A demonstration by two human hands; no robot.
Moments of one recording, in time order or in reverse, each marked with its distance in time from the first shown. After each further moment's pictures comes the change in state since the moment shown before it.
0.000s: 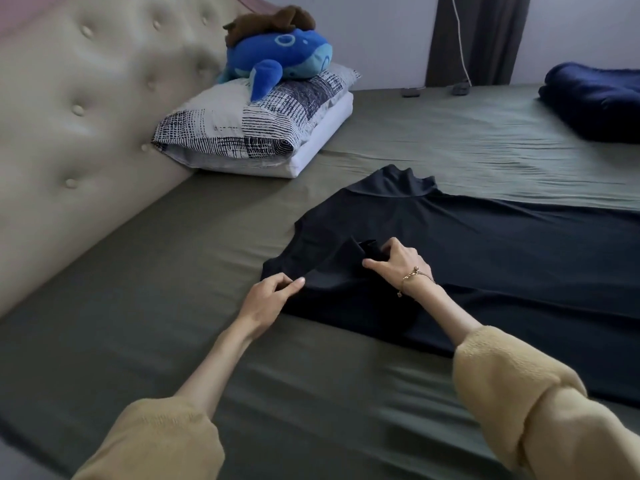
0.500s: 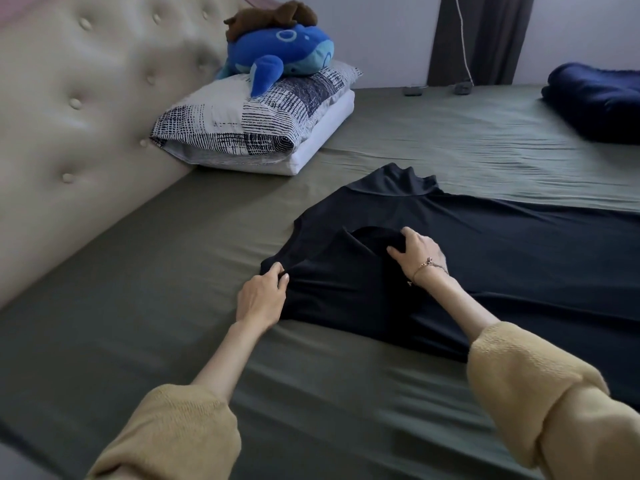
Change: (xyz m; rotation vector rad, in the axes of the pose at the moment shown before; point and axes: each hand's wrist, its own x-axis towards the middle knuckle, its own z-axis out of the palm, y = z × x) left_hand 0.007 0.005 0.009 0.609 0.264 0.035; right_hand 0.020 0.018 -0.007 -0.109 0.149 -0.048
